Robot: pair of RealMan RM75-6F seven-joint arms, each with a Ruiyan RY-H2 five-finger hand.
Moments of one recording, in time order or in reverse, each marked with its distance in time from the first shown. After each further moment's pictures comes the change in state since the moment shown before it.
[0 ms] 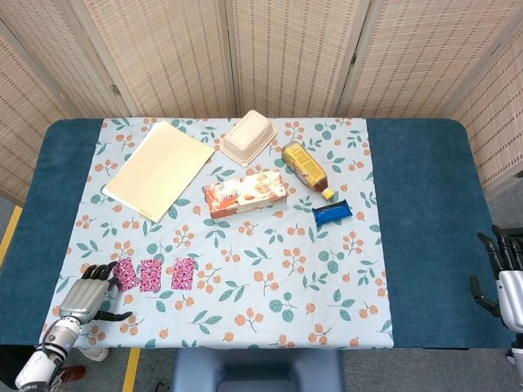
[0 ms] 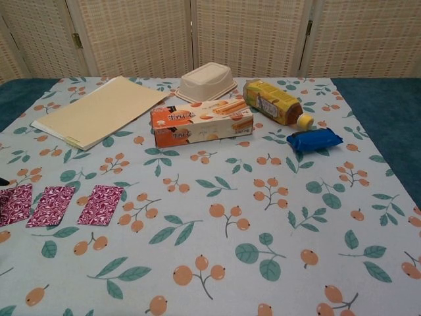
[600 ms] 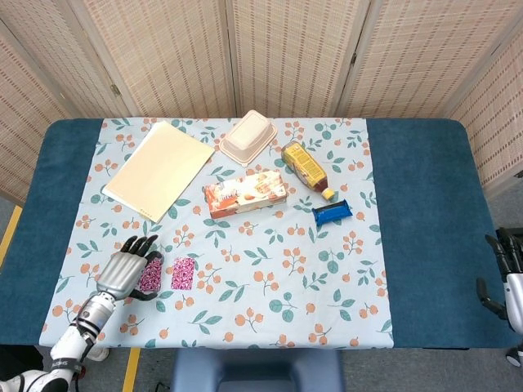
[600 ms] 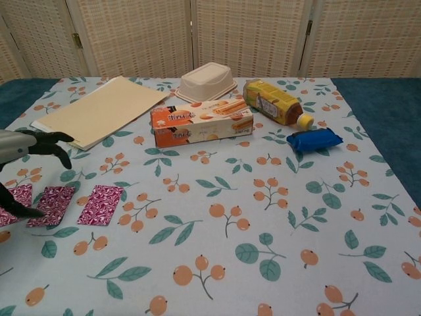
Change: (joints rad) left arm -0.122 -0.064 -0.113 -0.067 0.033 -0.012 0.108; right arm -0.015 0.000 -0.002 0.027 0.008 0.010 0.033
